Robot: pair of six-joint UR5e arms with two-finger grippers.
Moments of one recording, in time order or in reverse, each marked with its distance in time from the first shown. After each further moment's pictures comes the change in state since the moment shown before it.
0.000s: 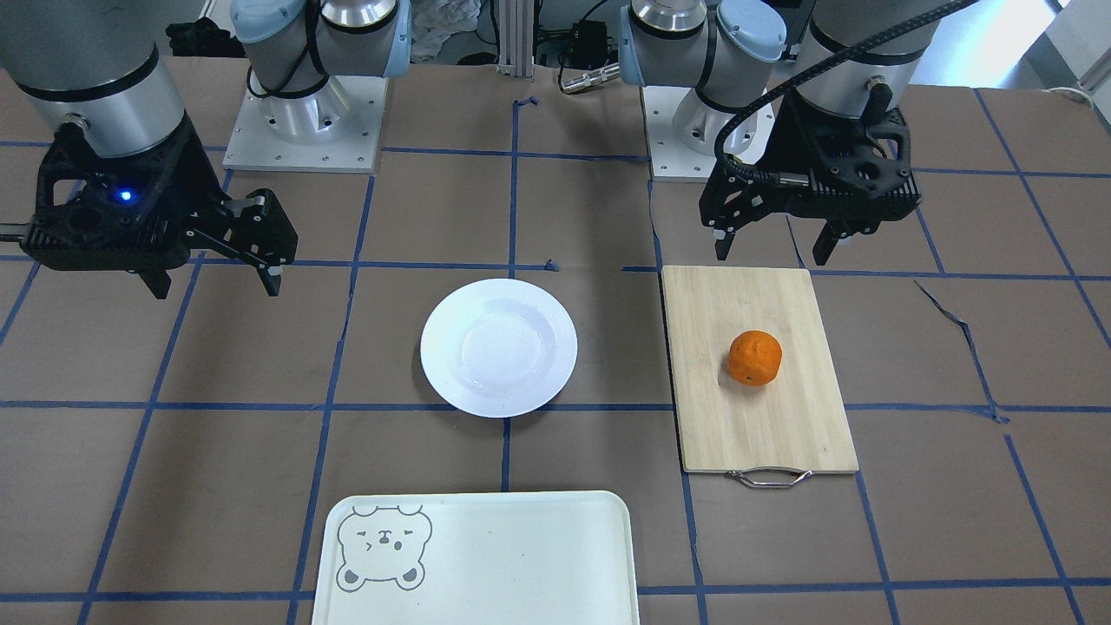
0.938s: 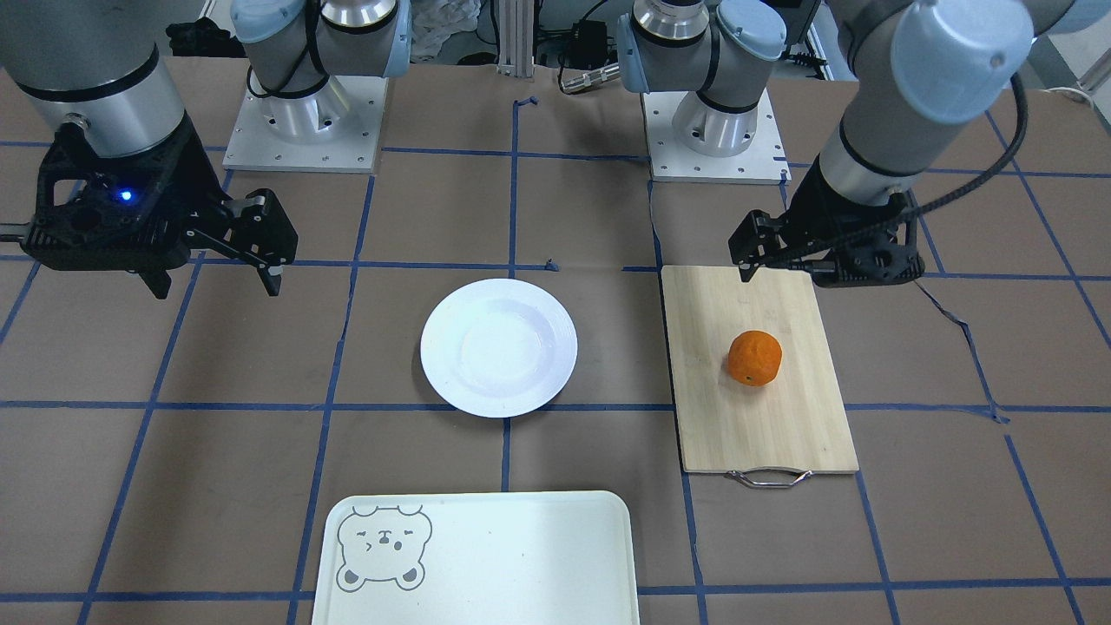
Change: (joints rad) left arm 0.132 -0.060 -0.197 0.000 0.007 0.055; right arm 0.001 0.000 0.000 0.002 0.000 0.002
